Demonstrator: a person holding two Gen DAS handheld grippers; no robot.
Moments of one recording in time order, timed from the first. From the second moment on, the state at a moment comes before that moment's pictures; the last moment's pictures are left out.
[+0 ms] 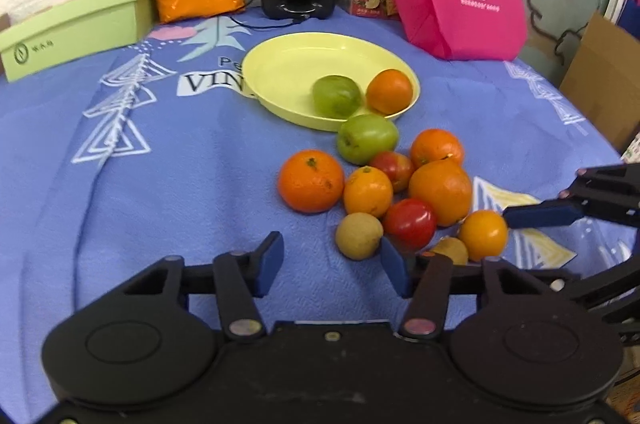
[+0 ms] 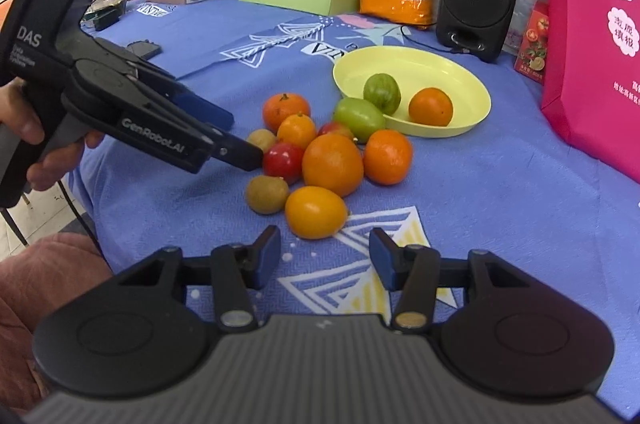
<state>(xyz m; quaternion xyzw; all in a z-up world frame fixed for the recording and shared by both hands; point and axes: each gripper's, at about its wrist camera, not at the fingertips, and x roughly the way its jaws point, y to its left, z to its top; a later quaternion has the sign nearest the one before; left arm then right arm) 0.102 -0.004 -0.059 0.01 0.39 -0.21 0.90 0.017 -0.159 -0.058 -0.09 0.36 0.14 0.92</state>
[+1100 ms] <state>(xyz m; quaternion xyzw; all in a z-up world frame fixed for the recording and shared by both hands) 0.090 -0.011 -0.041 0.03 0.37 -0.24 0.90 0.020 -0.159 -0.053 -0.08 0.35 0.14 0.92</state>
